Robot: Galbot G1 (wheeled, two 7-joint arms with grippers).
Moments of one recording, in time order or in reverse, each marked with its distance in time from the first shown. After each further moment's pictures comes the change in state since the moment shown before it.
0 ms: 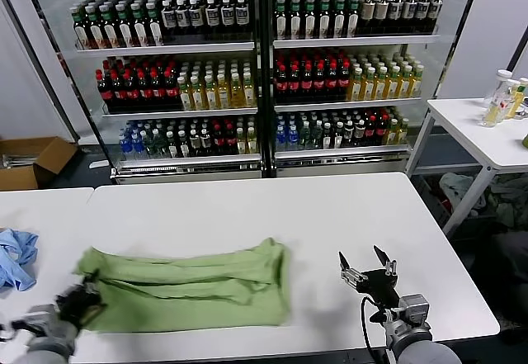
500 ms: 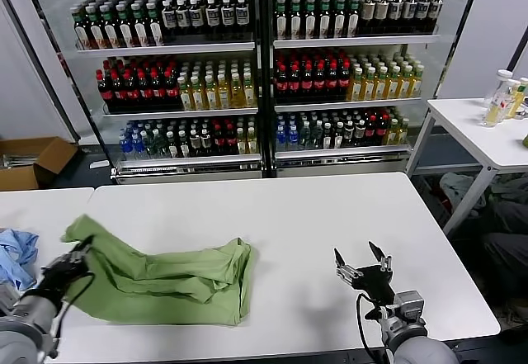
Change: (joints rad) left arm -0.017 -0.007 -0.064 -0.183 -0.422 0.061 0.033; right arm 0.030 0.004 -0.028 -0.011 -0.009 0.006 -0.003
